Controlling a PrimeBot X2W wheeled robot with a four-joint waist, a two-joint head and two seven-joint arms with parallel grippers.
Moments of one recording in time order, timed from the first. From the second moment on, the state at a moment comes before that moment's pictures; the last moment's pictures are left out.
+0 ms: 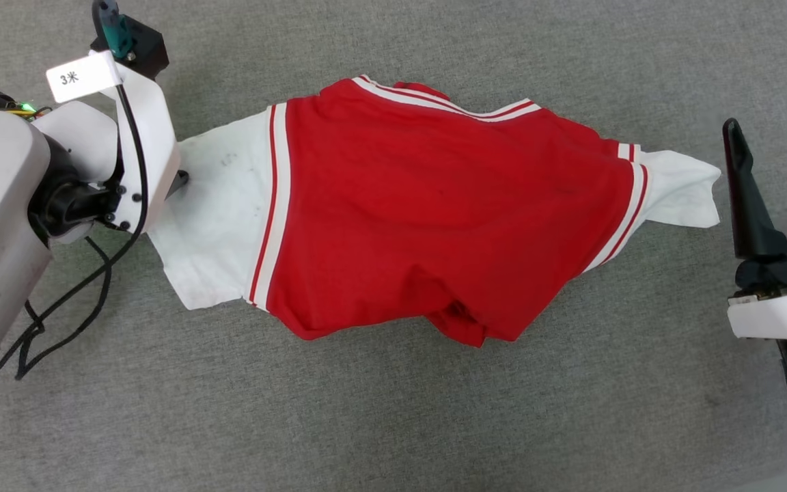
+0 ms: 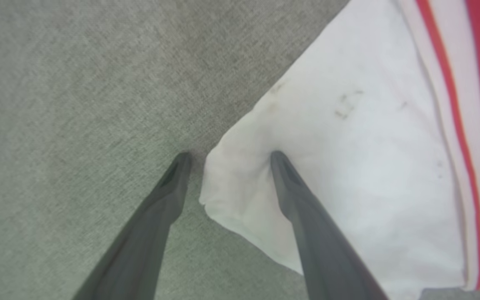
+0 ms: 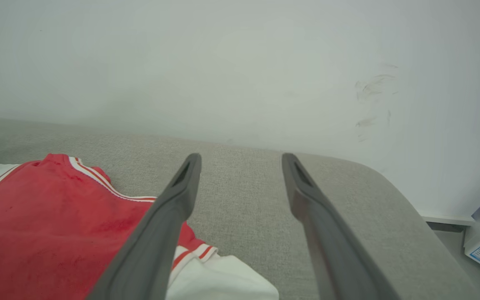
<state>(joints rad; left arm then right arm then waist) -1.10 0.69 -0.86 0.42 -0.84 -0.13 0.95 -0.32 -0.32 0.04 -0.09 0.26 0.13 -0.16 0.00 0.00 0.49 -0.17</state>
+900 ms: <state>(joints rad) -1.18 0.74 -1.03 0.36 -0.93 -0.13 0.72 -0.69 -0.82 0.39 0.02 0.75 0.13 0.85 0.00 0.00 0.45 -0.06</state>
